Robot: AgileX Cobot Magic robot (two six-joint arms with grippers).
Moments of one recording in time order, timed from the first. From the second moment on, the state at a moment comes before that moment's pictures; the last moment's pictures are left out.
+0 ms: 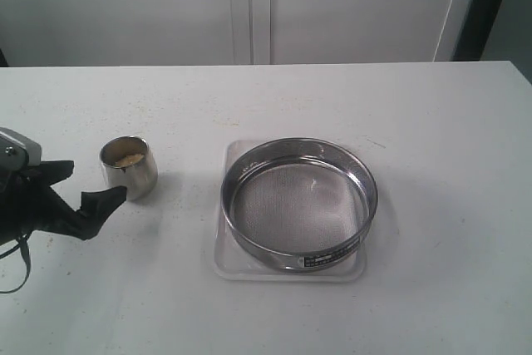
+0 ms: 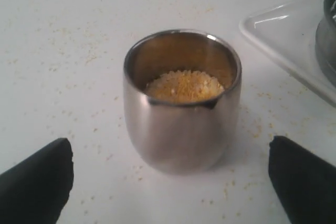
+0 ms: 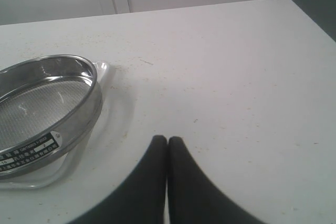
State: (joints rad) left arm 0.01 1.84 -0.44 0.65 -1.03 -0.16; right arm 0.08 0.01 -0.01 0.04 0.36 0.13
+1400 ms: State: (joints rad) left arm -0.02 2.07 -0.72 0.76 -1.03 -0.26; right arm 0.08 0.01 -0.01 0.04 0.36 0.13
